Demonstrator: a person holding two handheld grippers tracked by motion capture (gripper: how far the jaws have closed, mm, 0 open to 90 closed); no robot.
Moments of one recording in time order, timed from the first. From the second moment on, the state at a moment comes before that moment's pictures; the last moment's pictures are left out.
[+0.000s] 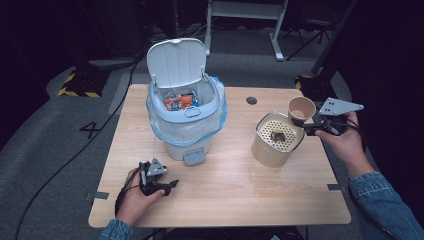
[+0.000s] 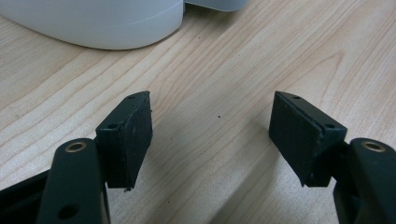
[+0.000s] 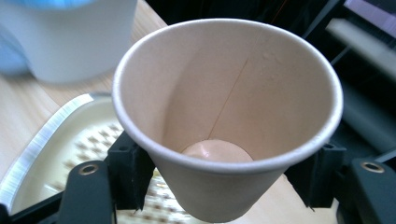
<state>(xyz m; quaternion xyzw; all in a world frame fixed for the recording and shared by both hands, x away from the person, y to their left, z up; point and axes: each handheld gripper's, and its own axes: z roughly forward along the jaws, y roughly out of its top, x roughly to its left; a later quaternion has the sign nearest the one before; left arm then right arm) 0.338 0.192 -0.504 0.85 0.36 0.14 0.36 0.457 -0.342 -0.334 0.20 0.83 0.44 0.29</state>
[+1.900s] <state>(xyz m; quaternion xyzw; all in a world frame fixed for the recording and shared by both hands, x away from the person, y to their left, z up) 0.339 0.192 -0.504 0.85 0.36 0.14 0.36 0.493 -0.219 -0.253 0.16 0.84 0.51 0.12</state>
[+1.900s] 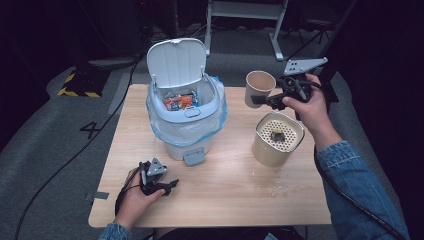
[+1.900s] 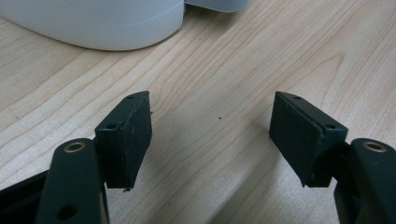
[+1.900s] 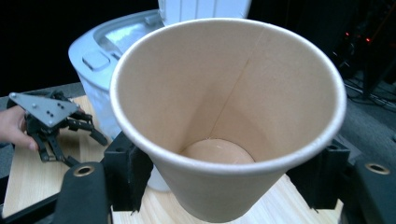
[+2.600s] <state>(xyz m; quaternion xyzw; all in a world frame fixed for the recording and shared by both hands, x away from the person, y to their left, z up) 0.340 0.190 -0.504 0.85 0.36 0.14 0.36 0.510 -0.120 -0.229 0.09 0.84 0.54 0.08</state>
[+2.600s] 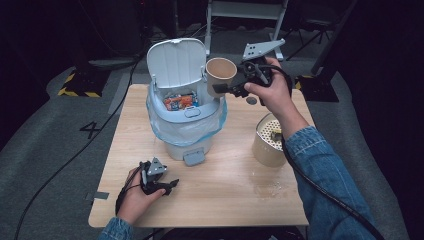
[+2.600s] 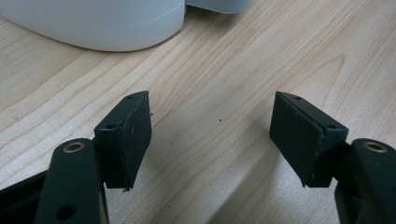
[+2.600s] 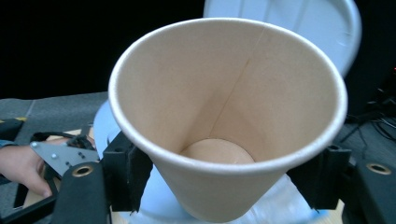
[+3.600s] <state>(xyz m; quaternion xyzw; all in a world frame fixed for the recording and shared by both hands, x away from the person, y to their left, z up) 0.341 0.190 -0.504 0.85 0.36 0.14 0.36 0.525 -0.049 -0.261 0.11 0.88 0.45 0.14</state>
